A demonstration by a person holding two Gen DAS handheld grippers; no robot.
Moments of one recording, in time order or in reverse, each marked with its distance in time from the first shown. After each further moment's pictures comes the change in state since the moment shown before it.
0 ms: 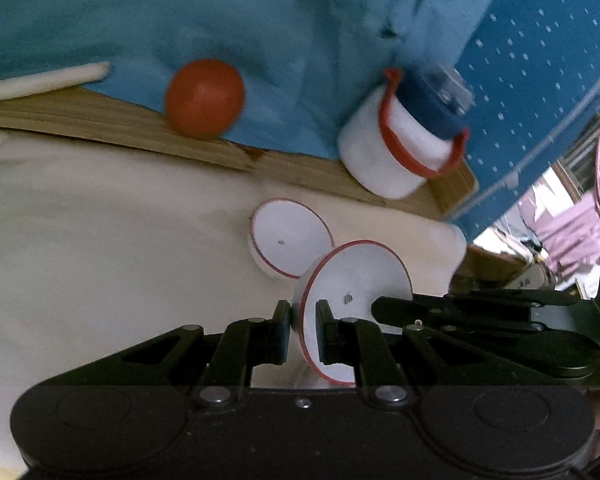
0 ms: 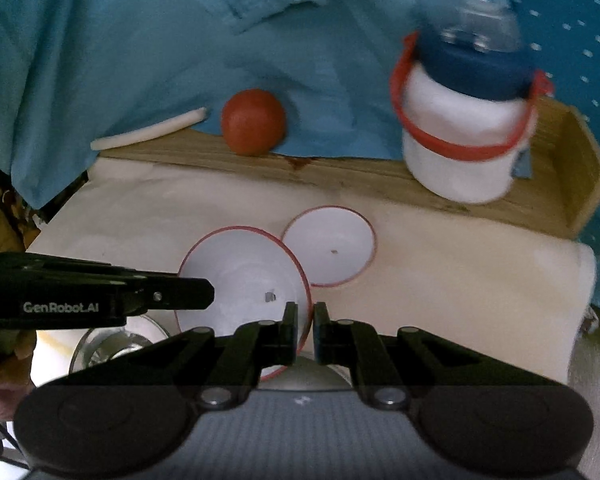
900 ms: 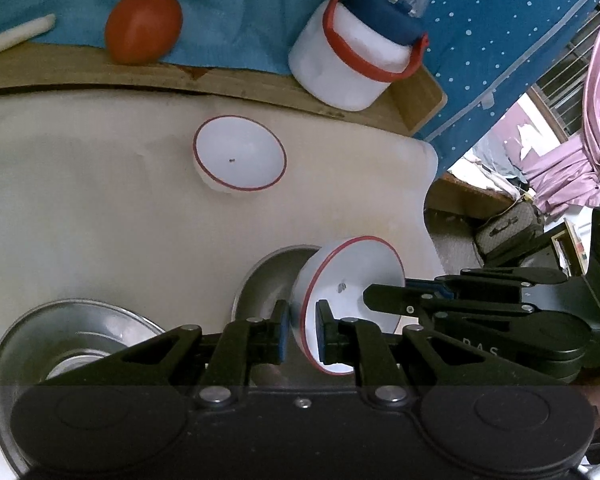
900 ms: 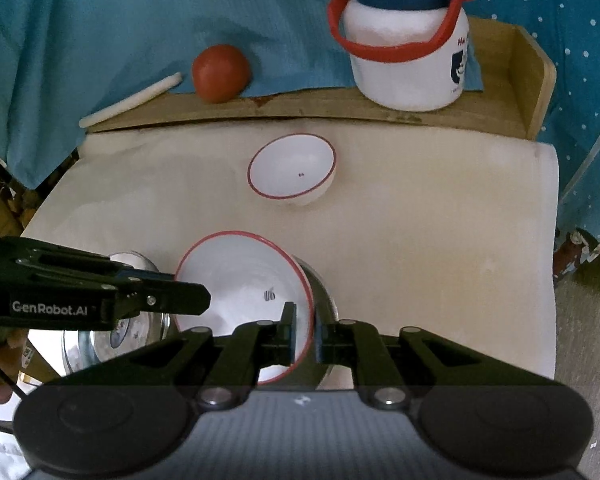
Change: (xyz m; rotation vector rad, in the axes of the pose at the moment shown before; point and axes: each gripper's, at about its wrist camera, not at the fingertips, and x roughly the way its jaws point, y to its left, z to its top) left arm 0.019 -0.030 -0.033 0.062 0.170 -0.036; right arm -0.011 -0.027 -0.050 0.079 0.081 0.009
